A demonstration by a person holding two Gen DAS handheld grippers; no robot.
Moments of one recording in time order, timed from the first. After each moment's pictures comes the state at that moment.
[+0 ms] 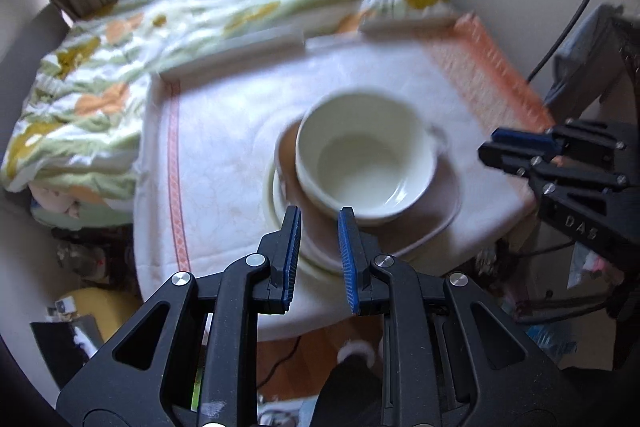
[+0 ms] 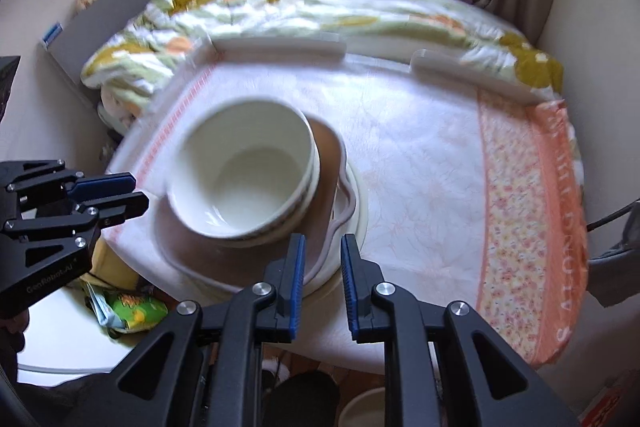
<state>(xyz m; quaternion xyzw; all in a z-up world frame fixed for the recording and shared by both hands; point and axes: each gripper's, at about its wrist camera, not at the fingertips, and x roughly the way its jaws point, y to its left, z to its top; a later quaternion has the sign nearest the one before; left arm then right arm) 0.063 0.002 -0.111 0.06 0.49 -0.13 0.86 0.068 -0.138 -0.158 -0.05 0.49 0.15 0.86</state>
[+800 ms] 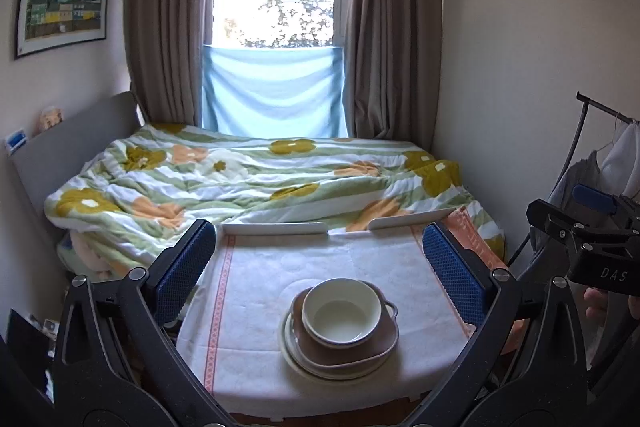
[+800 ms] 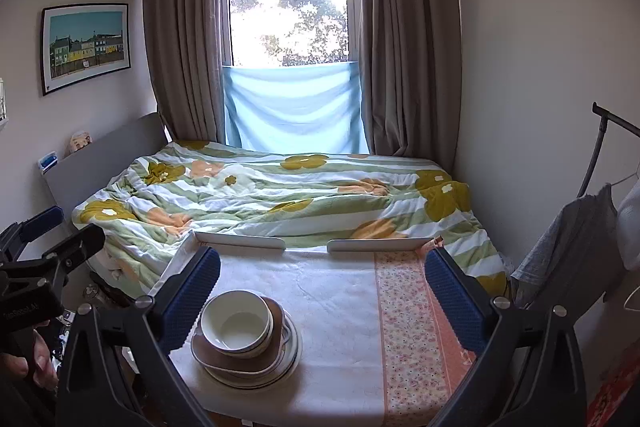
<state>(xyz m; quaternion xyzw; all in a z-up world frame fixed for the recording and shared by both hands) -0.027 -0.007 0.040 -0.01 0.22 -0.04 0.97 -0.025 -0.203 0.006 0.01 0.24 0.05 0.97</state>
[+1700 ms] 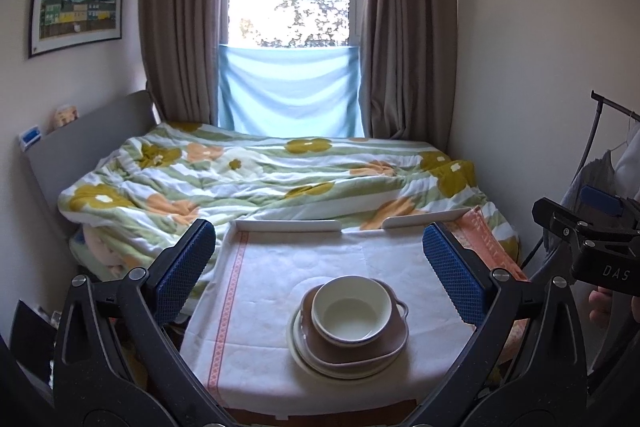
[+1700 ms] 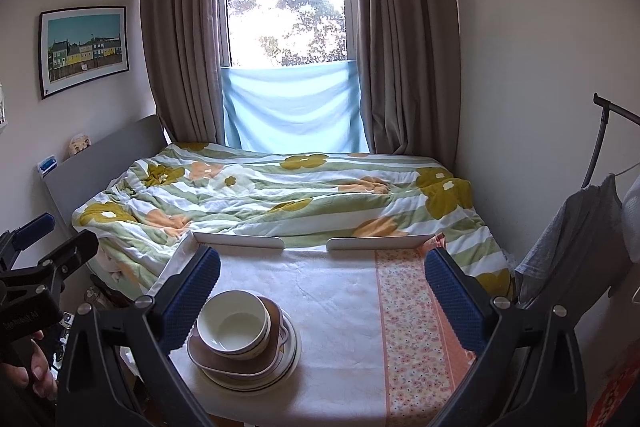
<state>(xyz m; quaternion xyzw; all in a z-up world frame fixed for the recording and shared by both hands) -0.031 -0.010 0.035 -0.01 0.22 -0.01 0.98 -0.026 -0.207 0.001 0.01 0.24 0.05 0.97</state>
